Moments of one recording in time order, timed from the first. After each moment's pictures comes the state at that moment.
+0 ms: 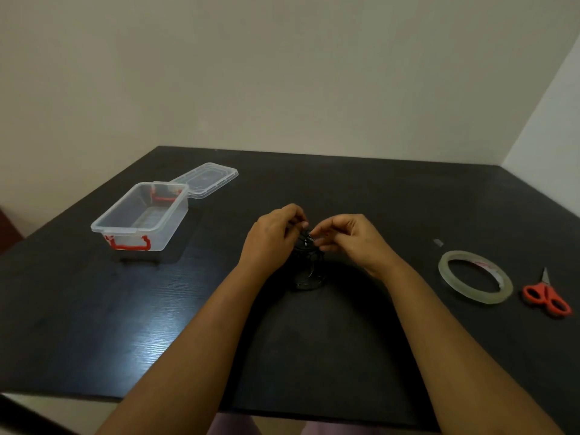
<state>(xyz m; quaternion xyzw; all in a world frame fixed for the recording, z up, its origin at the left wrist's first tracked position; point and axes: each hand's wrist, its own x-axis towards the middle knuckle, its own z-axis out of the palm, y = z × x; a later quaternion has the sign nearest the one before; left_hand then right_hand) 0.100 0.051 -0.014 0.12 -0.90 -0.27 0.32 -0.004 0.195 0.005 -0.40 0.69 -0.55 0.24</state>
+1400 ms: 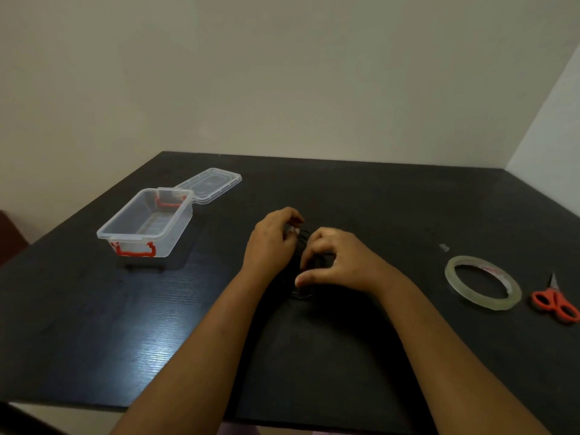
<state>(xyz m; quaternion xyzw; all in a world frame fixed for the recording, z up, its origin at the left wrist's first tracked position) 0.096 0.041 -0.017 0.19 -0.88 -0.31 0.31 0.018 0.195 0.015 -0.57 0.76 -0.29 0.13</state>
